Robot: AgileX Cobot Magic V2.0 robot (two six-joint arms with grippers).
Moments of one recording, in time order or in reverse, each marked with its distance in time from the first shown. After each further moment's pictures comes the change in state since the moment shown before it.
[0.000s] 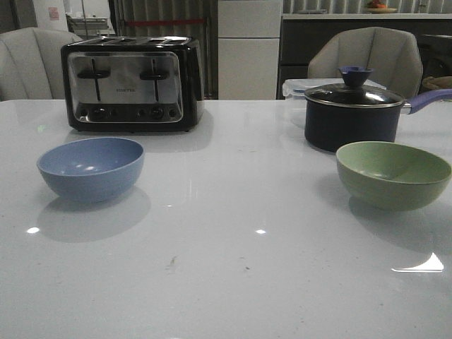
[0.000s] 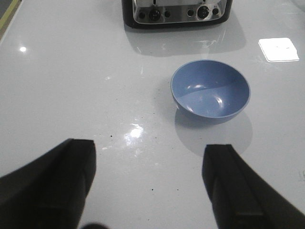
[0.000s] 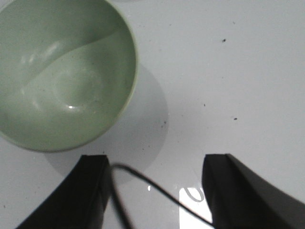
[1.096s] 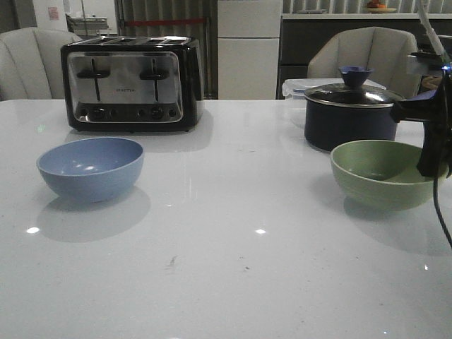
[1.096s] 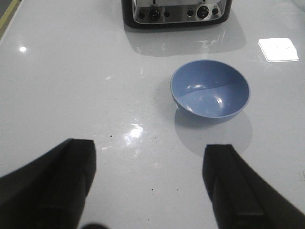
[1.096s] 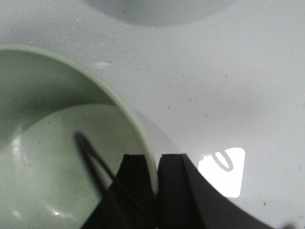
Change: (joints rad) left arm 0.000 0.000 0.000 0.000 0.000 0.000; right arm 0.006 0.493 -0.433 0.131 0.180 -0.146
